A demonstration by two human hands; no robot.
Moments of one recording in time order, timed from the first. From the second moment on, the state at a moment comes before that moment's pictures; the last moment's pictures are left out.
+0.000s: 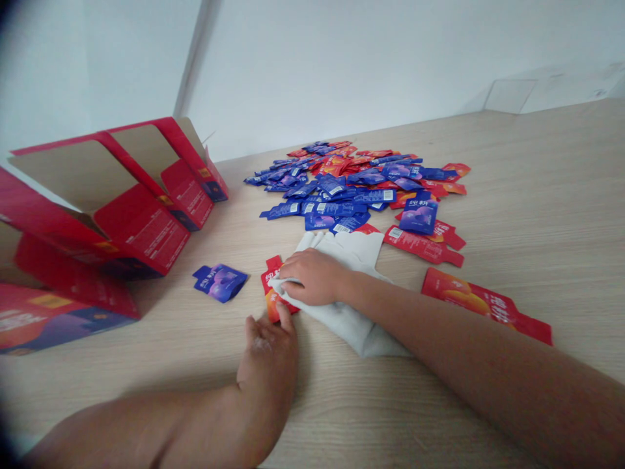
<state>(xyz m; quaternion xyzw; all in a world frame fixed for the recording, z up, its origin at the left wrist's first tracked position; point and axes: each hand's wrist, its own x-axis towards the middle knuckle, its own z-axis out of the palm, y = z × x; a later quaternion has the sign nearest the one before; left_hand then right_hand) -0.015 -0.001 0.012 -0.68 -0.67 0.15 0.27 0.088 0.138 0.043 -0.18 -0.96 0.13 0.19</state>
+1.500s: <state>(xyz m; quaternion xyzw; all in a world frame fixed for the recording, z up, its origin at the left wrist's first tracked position) -0.013 -0.001 0.025 -0.68 -0.64 0.22 0.28 0.087 0.138 0.042 -0.18 -0.96 0.13 0.19</state>
